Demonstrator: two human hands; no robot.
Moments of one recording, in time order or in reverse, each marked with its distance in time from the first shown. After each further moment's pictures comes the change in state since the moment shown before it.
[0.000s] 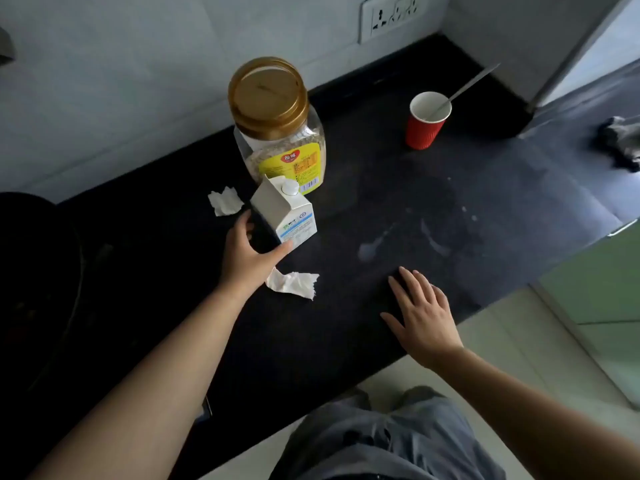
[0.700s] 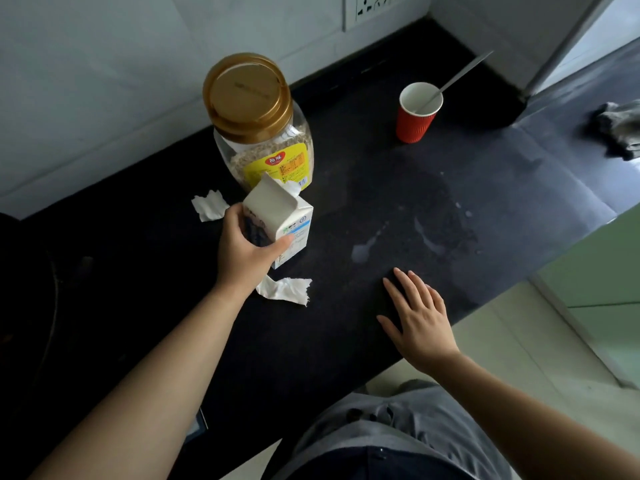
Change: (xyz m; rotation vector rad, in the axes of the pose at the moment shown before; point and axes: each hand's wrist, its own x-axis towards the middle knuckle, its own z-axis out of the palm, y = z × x) left_hand 0.019 0.010 0.012 -0.141 -0.006 0.099; right_hand 0.002 0.004 0.013 0.029 0.097 0.002
